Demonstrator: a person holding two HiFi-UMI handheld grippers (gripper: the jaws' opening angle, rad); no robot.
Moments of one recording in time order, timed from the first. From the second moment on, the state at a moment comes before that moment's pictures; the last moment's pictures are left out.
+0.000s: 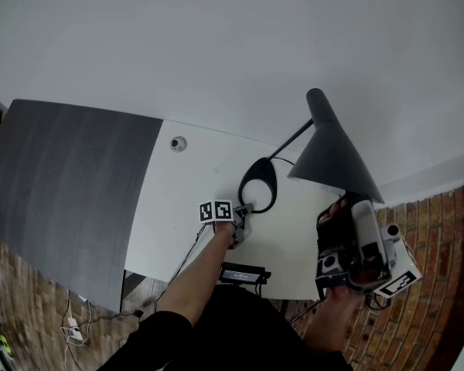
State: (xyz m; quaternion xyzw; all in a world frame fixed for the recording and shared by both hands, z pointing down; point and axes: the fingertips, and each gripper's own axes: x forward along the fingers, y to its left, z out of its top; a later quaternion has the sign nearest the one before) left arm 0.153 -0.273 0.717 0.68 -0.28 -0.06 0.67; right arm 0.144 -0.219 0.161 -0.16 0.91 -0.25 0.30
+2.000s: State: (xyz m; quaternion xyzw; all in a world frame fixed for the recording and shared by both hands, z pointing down) left arm 0.155 -0.271 0.716 0.69 -0.28 -0.05 0.67; right arm 0.150 -0.234 0.137 -0.17 0.89 -0.27 0.33
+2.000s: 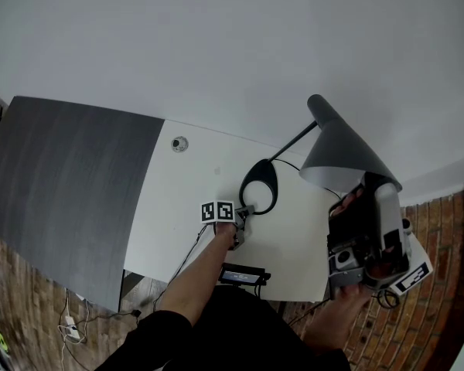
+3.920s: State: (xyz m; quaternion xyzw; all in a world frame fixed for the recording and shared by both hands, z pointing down) left arm 0.158 -0.272 0.718 0.69 -0.27 -0.04 0.67; right arm 0.158 -0.245 0.125 -0.18 0.87 -0.28 0.36
